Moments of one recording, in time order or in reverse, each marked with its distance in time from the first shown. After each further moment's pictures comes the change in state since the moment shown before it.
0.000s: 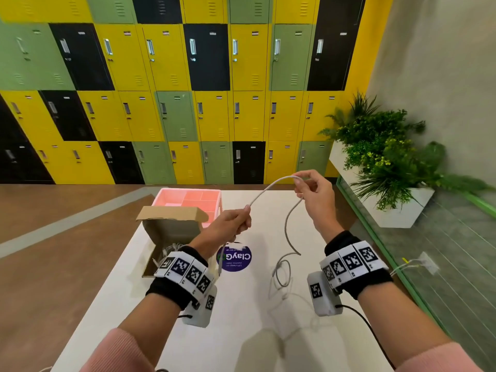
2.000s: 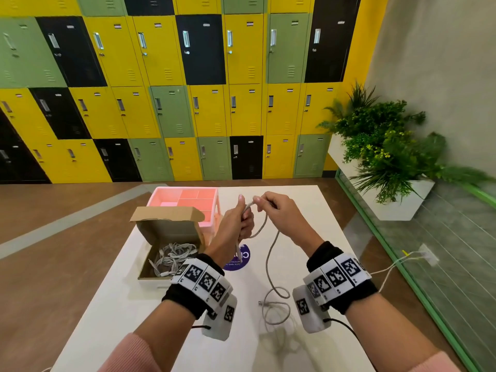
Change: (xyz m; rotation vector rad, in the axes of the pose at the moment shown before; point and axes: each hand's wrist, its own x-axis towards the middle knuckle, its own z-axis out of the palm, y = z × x) left_hand 0.020 -0.002 0.034 -0.462 0.194 -0.034; right_hand -0.029 -0.001 0.040 -0.246 -0.432 -0.035
